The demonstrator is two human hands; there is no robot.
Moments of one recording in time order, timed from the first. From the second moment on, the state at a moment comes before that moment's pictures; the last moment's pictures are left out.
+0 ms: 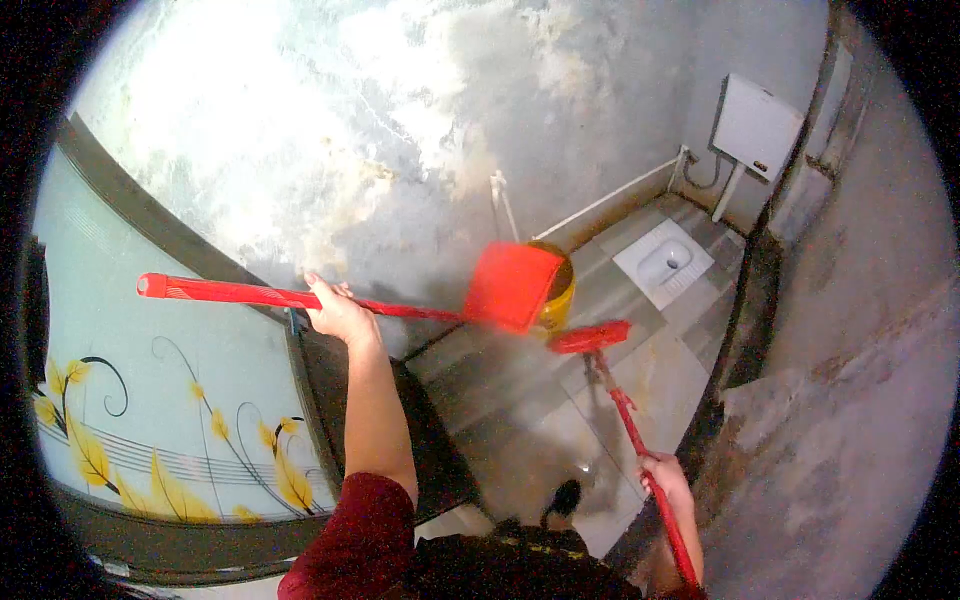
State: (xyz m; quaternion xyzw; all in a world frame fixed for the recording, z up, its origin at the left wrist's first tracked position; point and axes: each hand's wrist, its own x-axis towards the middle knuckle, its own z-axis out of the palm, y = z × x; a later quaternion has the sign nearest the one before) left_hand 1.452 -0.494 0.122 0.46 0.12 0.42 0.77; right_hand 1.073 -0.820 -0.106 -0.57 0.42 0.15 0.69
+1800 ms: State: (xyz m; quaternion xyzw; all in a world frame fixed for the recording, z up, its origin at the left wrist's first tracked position) left_hand 1.194 -0.340 0.050 0.36 -0.09 0.02 0.93; right_hand 0.612 -0.262 -0.067 -0.17 0.55 -0.49 0.66
